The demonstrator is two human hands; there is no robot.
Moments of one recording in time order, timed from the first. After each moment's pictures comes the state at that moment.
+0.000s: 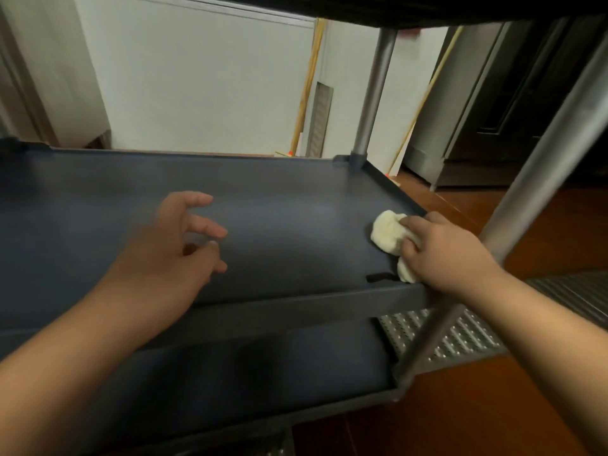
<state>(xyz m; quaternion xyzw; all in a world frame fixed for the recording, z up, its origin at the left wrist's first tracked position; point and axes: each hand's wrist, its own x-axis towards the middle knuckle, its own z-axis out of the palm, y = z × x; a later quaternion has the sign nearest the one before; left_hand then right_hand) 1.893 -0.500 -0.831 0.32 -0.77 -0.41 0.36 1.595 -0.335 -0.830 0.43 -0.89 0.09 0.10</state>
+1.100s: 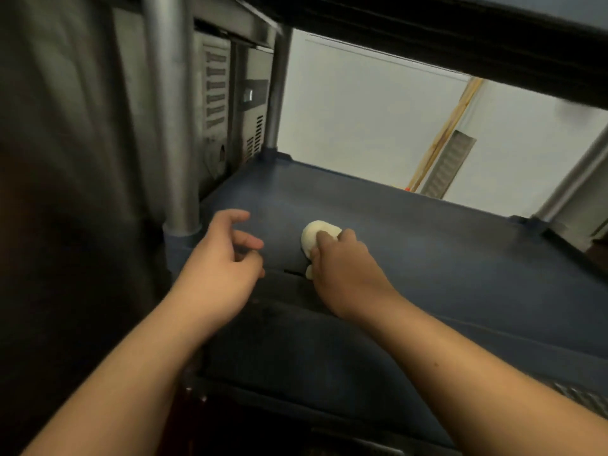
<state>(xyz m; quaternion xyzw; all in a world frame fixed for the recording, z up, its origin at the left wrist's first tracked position) 2.190 -0.575 -0.854 0.46 -0.64 -0.40 0.47 2.014 -0.551 -0.840 0.66 -0.74 0.12 0.02</state>
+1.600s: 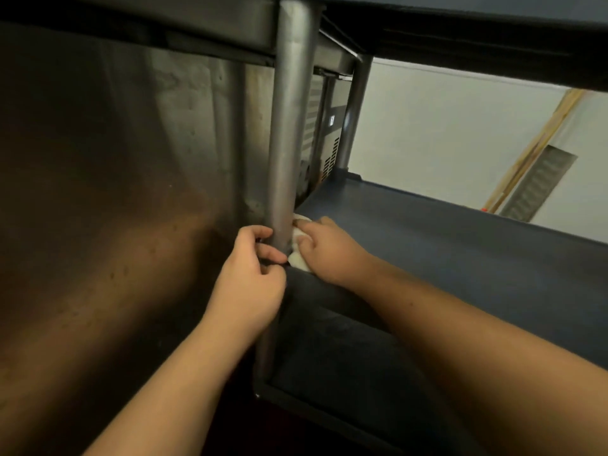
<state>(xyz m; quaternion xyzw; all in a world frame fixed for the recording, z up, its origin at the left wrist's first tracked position) 2.259 -0.557 -0.856 0.53 -0.57 -0.35 0.52 2.109 -0.630 -0.838 0.79 -0.59 0.17 -0.06</state>
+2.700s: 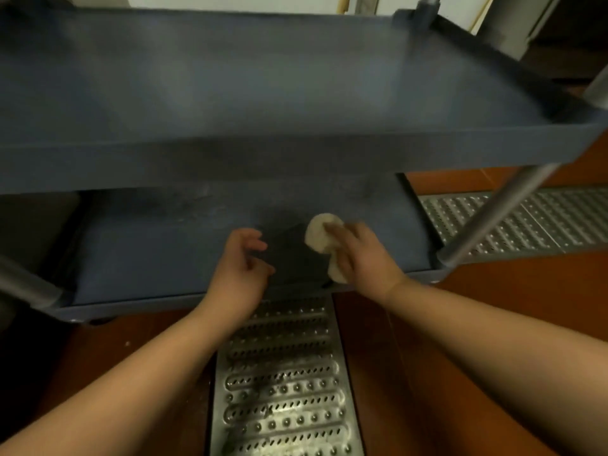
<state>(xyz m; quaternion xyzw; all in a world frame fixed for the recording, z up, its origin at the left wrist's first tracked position) 1.946 -0.424 -1.039 0.44 -0.67 -0.52 0.29 1.719 -0.339 -1.090 0.63 -0.74 0.25 -0.06</state>
